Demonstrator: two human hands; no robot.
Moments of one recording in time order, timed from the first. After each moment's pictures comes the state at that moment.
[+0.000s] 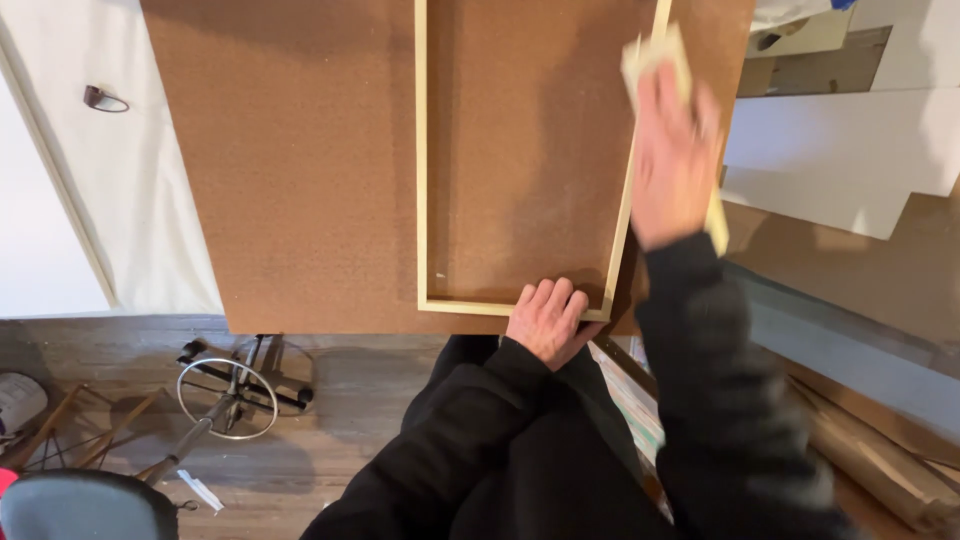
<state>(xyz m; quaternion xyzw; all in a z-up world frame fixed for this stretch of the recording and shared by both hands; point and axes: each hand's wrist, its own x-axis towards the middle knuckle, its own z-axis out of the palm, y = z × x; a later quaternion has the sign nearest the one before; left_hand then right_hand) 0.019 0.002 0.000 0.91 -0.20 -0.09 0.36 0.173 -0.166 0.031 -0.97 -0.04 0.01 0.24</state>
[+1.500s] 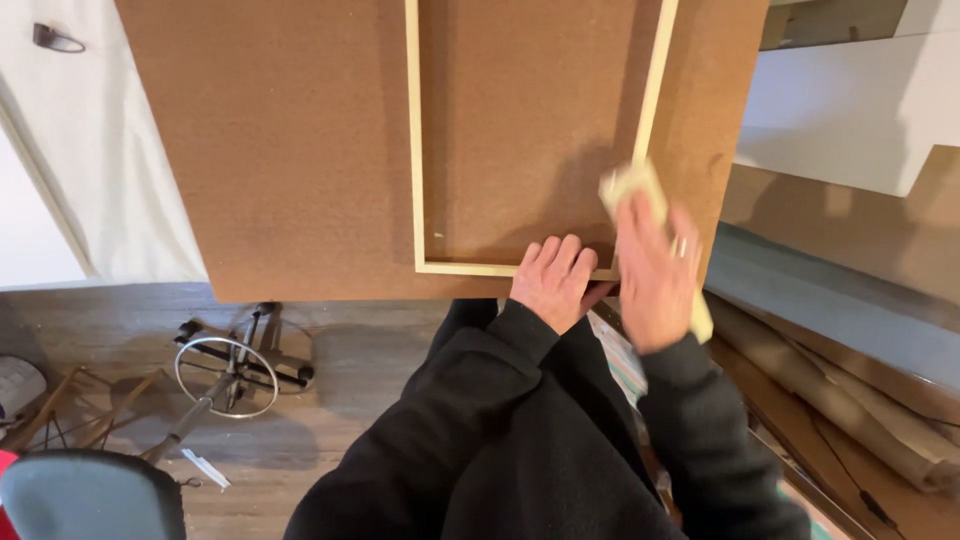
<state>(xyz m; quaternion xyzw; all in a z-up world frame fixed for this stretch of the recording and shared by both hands) 0.021 0.003 0.008 0.91 -0.18 -0.04 0.38 0.035 -0.152 0.051 -0.97 -0.05 0.05 0.21</state>
